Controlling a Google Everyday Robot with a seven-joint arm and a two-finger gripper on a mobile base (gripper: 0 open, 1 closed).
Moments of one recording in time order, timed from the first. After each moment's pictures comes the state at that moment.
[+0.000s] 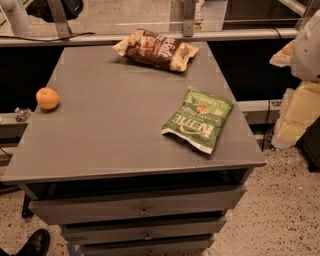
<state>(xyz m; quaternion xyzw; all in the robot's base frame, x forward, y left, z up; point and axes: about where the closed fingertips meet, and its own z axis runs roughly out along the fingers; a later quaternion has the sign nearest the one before) 0.438 -0.217 0.976 -0.60 0.78 -0.03 0.16</state>
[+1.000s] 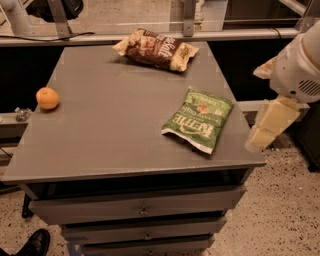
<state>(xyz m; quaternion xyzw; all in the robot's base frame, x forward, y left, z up) 0.457 -0.196 0.942 -0.58 0.79 0.01 0.21</state>
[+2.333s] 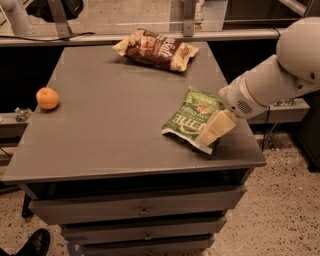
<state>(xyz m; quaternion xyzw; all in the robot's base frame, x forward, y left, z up) 0.536 -0.140 0.846 -0.50 0.81 0.12 0.28</state>
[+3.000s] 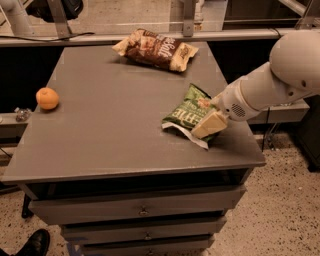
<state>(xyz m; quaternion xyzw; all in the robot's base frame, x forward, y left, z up) 0.549 -0.135 0.829 -0.48 0.82 0.13 0.29</state>
